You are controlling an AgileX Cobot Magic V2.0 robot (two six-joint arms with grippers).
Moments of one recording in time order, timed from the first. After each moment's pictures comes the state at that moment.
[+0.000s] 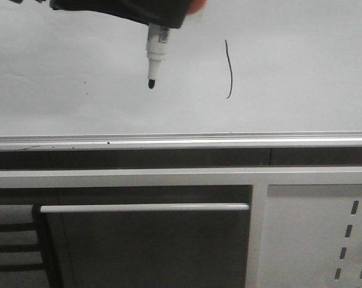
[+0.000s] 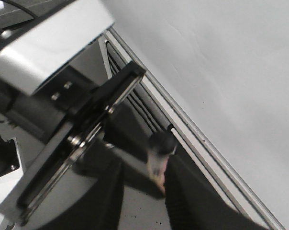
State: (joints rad) left arm -0.81 1.17 -0.79 -1.17 0.24 1.27; right arm 0.58 1.07 -1.08 0.70 0.69 -0.79
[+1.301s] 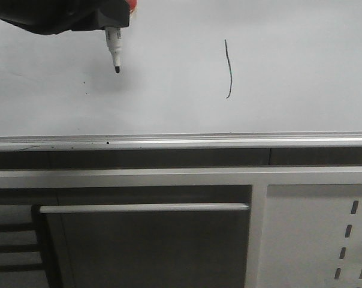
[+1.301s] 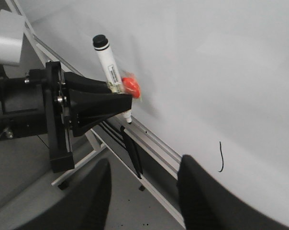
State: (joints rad) left arm -0.94 1.33 -0.73 -0.98 -0.51 0.71; right arm 0.31 1.02 -1.08 0.74 0.76 -0.74
